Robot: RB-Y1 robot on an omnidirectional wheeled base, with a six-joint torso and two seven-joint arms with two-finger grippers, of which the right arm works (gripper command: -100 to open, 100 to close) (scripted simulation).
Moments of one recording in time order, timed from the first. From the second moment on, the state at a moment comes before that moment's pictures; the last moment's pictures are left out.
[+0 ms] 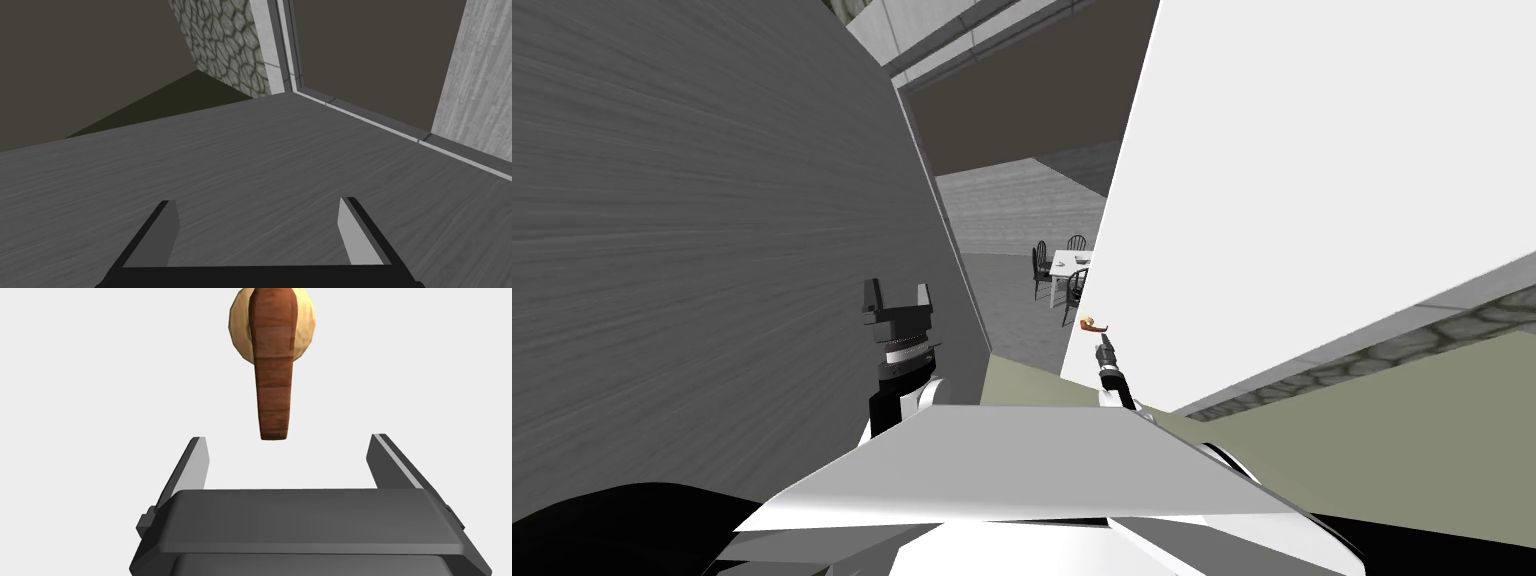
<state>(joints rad) -0.16 -0.24 0.03 -0.53 -0.38 -0.86 -0.01</state>
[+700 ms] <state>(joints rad) -0.16 -0.25 0.03 -0.53 -0.38 -0.85 -0.01</state>
